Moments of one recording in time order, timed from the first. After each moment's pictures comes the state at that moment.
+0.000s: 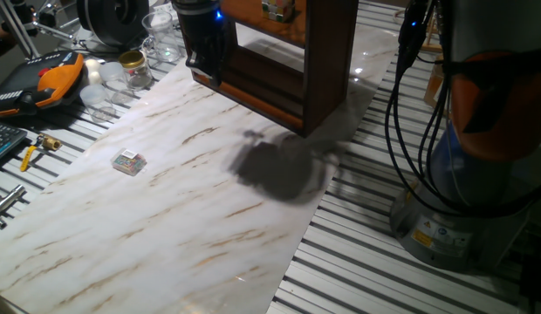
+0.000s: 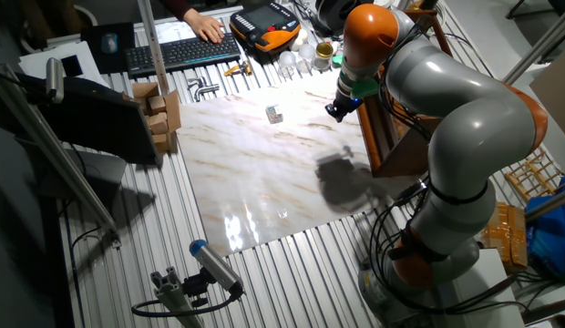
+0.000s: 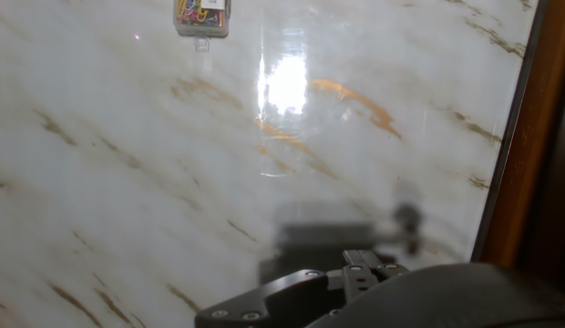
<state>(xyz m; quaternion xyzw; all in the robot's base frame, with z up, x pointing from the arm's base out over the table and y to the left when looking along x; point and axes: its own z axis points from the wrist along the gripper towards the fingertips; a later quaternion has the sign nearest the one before) 0.510 0.025 0.241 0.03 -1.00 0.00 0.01</state>
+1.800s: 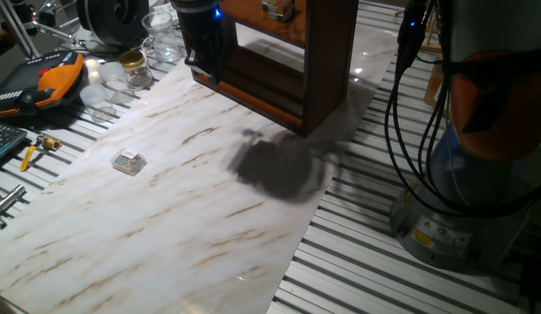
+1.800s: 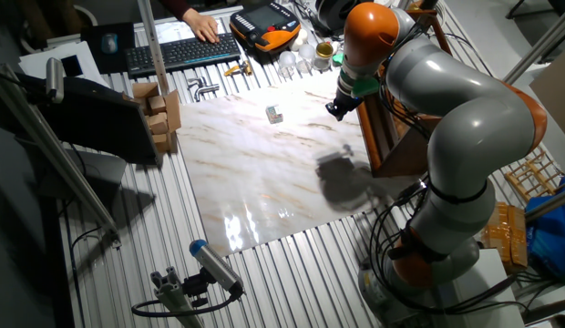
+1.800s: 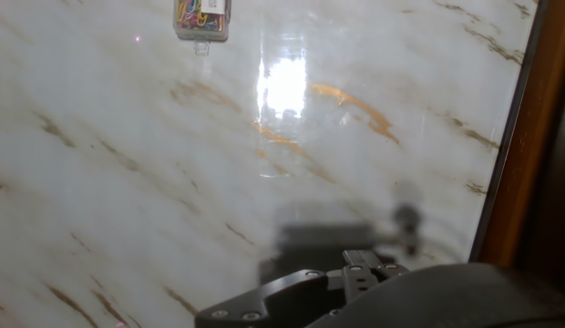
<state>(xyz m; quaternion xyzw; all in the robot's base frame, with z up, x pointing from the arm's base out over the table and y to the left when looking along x) 0.513 0.023 0.242 0.03 -1.00 0.00 0.01</state>
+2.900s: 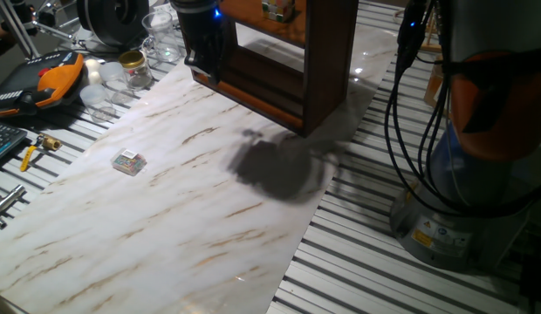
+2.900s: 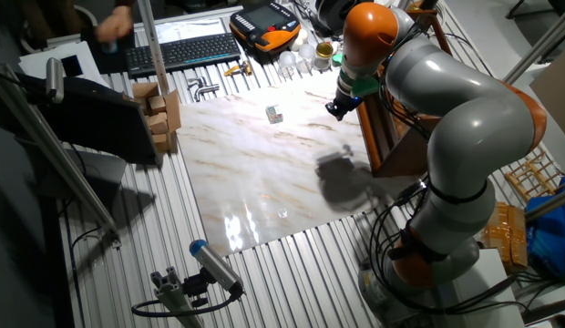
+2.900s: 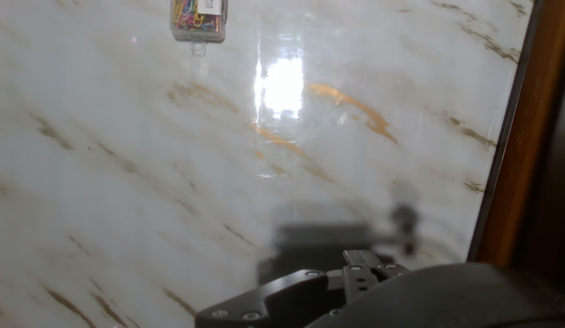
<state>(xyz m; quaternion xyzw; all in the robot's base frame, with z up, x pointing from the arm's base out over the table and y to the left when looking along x) 0.512 0.023 0.243 0.02 -1.00 0.01 0.01</state>
